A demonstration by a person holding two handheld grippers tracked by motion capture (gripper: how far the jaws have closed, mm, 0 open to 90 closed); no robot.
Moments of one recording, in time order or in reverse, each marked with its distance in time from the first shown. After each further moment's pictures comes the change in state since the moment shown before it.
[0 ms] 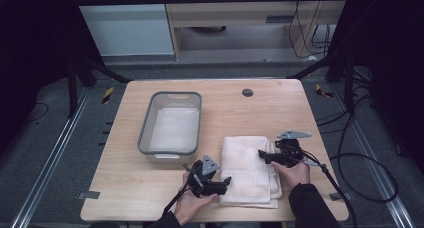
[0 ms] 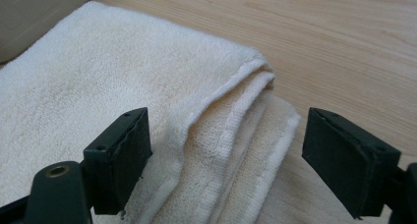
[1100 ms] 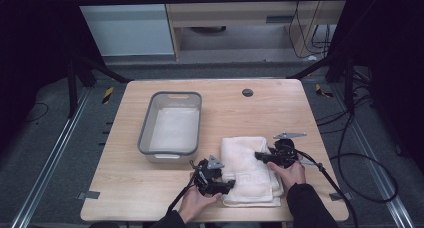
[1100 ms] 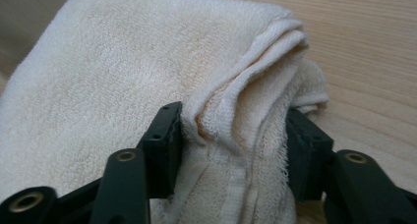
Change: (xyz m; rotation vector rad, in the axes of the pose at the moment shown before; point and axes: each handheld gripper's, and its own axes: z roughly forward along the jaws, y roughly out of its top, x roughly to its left) left arm 0.002 0.004 0.018 0.122 -0.129 -0.060; right arm -0.001 -0.005 0.016 0.082 0.121 0.103
